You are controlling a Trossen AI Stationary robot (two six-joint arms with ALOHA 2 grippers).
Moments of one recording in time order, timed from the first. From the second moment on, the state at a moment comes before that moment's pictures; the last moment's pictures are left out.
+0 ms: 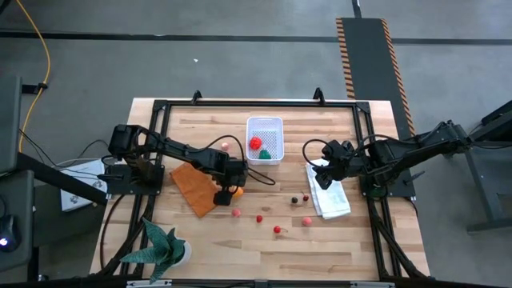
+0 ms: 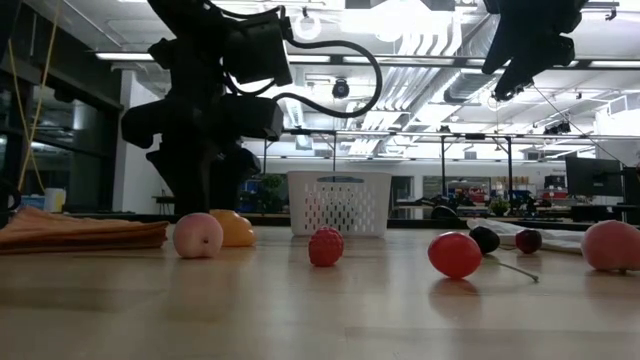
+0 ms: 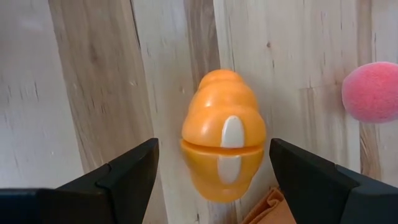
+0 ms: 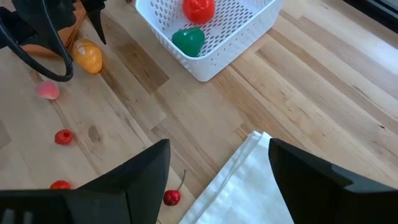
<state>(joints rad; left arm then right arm) 0.08 1.75 1.00 -0.57 0.11 0.08 0.28 1.06 0.98 -0.97 0.47 0.89</state>
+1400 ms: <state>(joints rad) 0.08 1.75 1.00 -0.57 0.10 0.13 0.28 1.06 0.98 -0.97 0.50 0.89</state>
